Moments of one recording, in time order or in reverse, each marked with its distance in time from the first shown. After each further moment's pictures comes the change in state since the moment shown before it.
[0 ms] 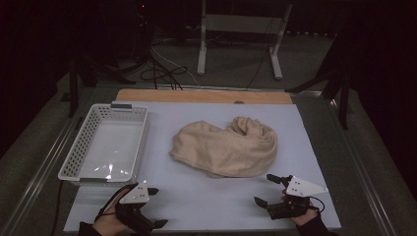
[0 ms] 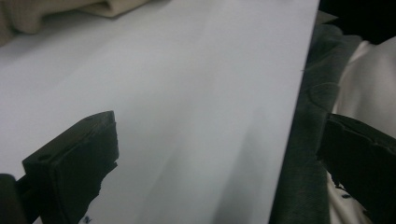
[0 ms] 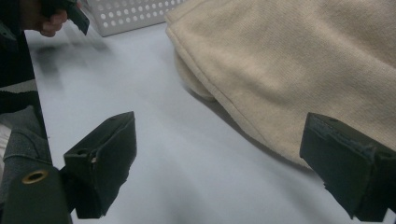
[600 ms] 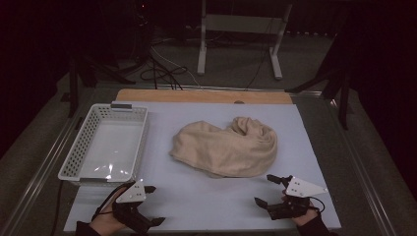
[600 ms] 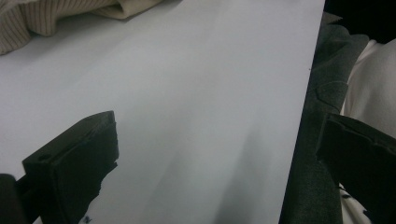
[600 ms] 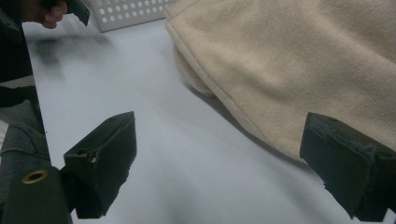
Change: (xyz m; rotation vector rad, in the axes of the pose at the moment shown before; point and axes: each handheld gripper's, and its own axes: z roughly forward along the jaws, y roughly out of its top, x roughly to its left) left arm 0.005 -0.001 -0.003 -0.006 0.008 0.013; right arm 0.000 -0.002 0.000 0.011 -0.002 -0.007
